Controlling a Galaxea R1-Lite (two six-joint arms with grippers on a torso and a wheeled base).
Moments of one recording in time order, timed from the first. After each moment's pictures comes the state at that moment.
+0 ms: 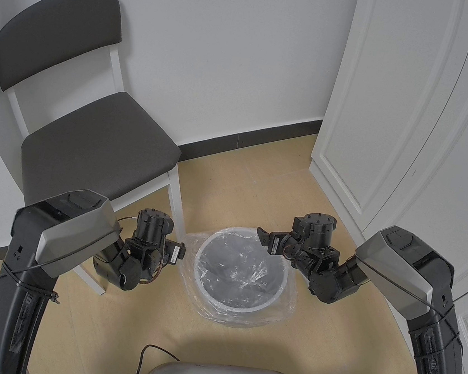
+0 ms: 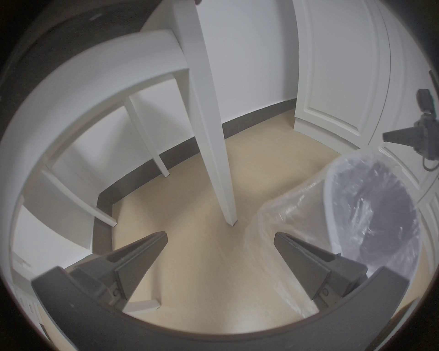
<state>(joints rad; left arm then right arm) -0.35 2.57 -1.26 -0.83 0.31 0.05 0.43 2.62 -1.46 -0.91 -0.11 0.16</state>
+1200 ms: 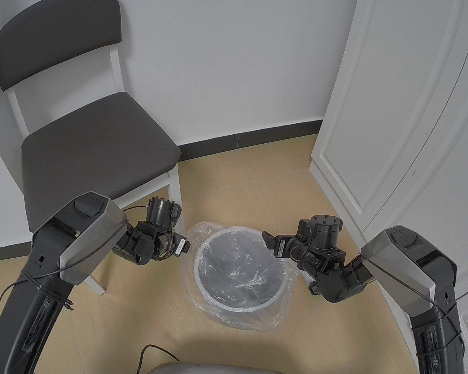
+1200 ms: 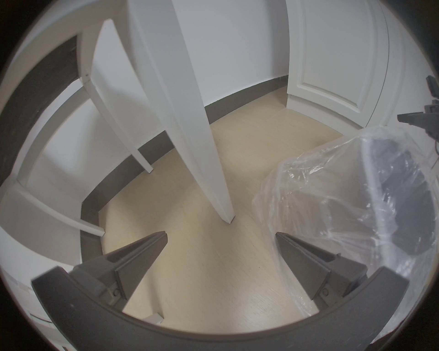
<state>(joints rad) -0.31 2.75 -1.73 -0.42 0.22 0.15 0.40 2.62 -1.44 -0.90 -0.07 0.14</state>
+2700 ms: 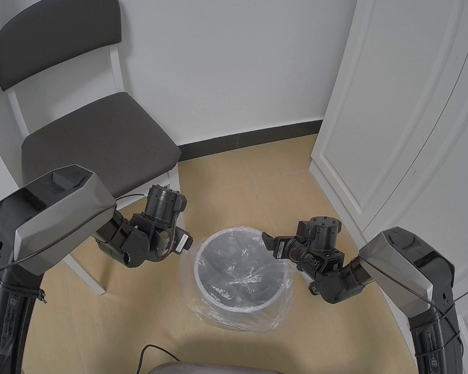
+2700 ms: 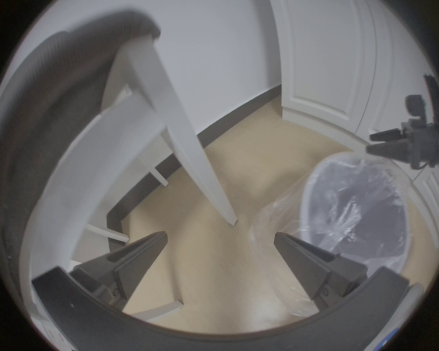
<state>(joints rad) -0.40 2.44 -1.35 -0.52 0.34 0.17 0.40 2.63 -1.45 -0.91 -0.06 0.14</state>
